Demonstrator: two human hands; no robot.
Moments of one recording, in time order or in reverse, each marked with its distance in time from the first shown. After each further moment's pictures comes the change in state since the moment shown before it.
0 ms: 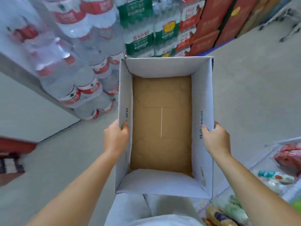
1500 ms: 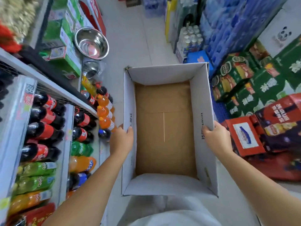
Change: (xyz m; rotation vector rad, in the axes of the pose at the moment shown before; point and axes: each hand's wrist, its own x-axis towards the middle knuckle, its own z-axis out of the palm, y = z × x) left_hand -0.280 -0.800 -0.629 -0.521 1.205 -1.580; right_hand -0.889 -0.481 0.785 -0.624 -1.367 -1.414
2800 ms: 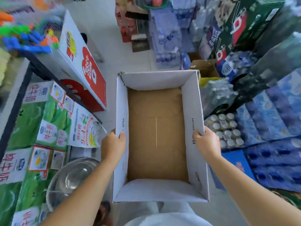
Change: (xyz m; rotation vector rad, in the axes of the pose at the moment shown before) left_hand 0.872 0.453 -0.020 0.008 0.059 -0.011; right_hand 0.799 -0.566 0.157 0.004 -0.034 0.041
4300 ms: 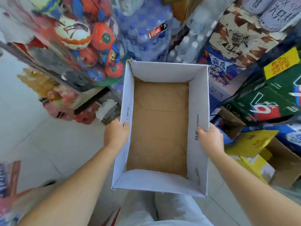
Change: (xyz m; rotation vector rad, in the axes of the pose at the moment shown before) left_hand 1.024 0.695 0.176 0.388 -0.491 0.549; right_hand 0.896 -0.552 0.123 0.279 0.353 0.627
